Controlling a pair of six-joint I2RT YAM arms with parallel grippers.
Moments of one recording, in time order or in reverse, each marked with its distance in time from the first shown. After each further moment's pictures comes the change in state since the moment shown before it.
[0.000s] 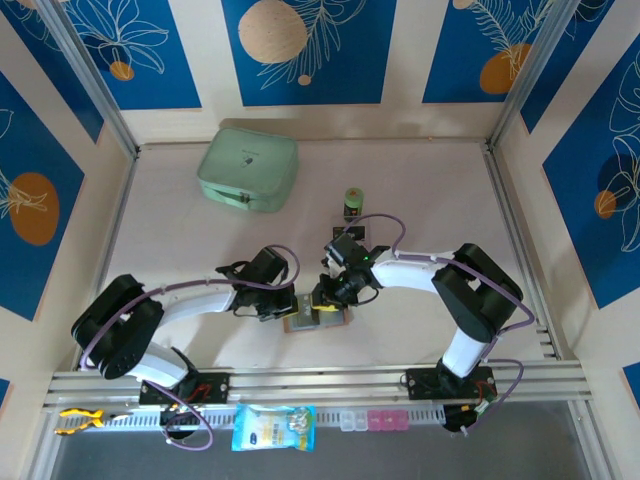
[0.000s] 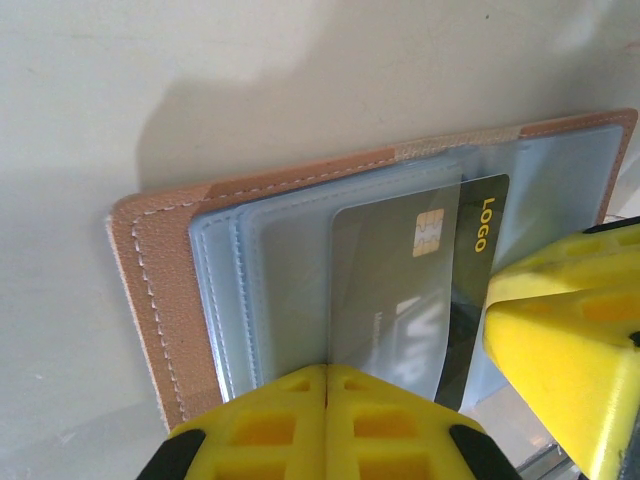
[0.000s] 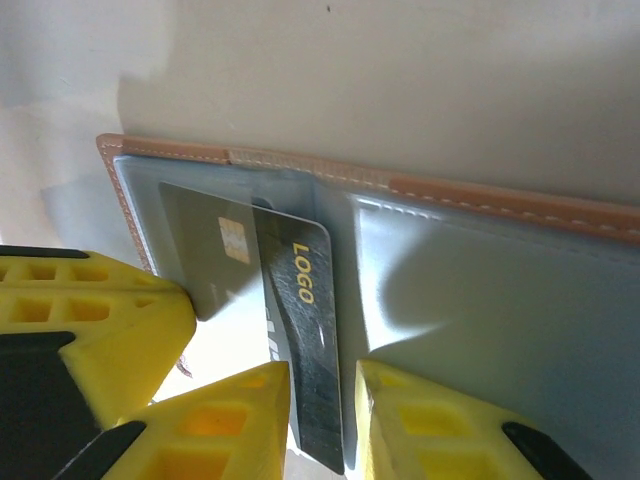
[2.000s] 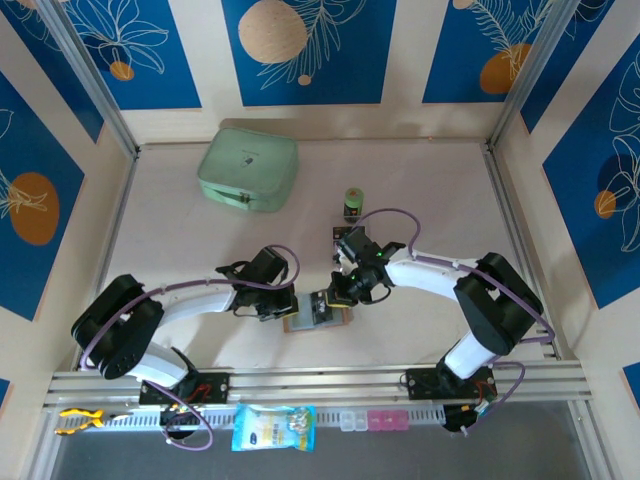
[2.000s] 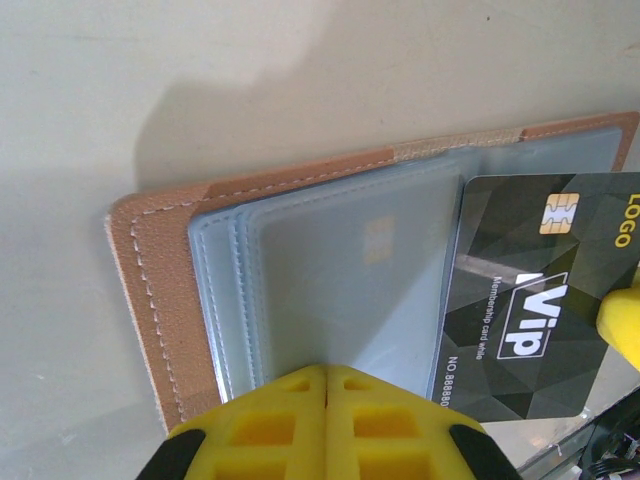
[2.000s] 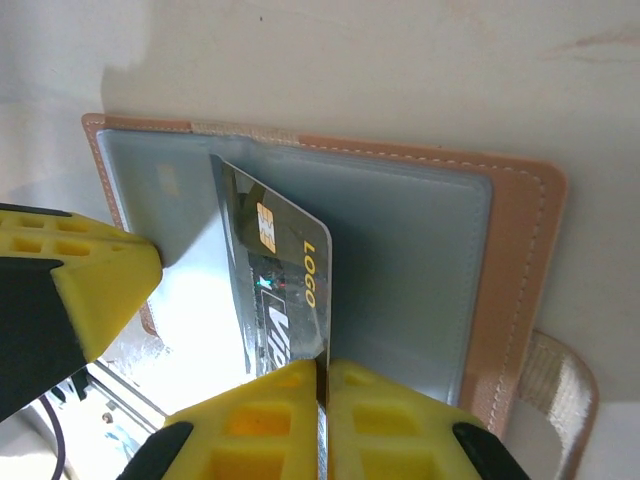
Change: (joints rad) left arm 0.000 0.000 0.000 0.000 -0.001 -0.001; right arm -0.052 -0.115 -0.018 -0.134 0.058 -0.106
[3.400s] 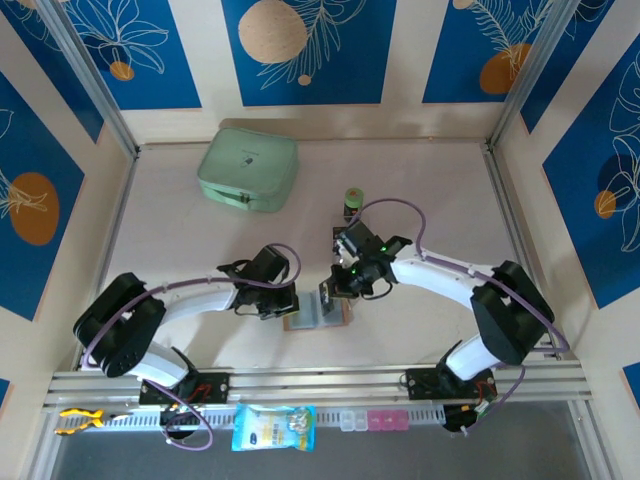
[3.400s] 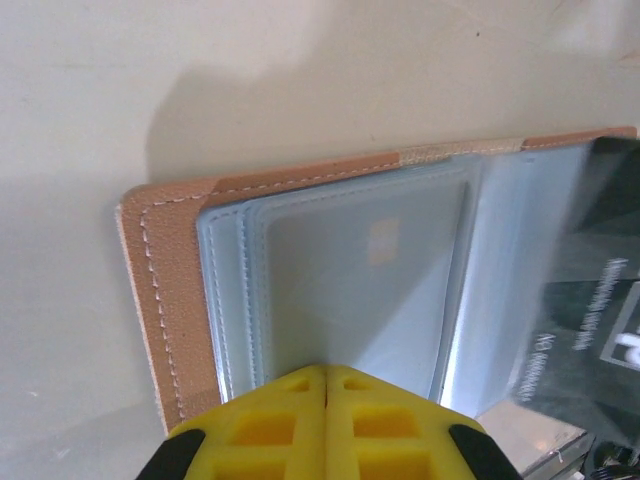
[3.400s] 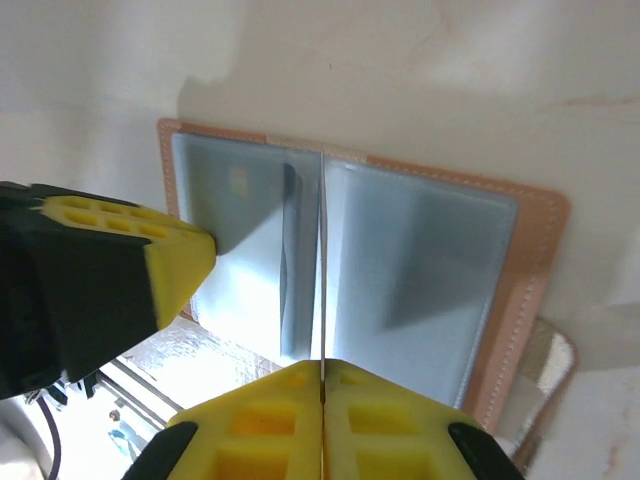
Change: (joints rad) left arm 0.000 0.013 0.018 -0.004 -0.008 0.008; right arm 0.002 -0.083 0.064 -0.089 0.056 -0.039
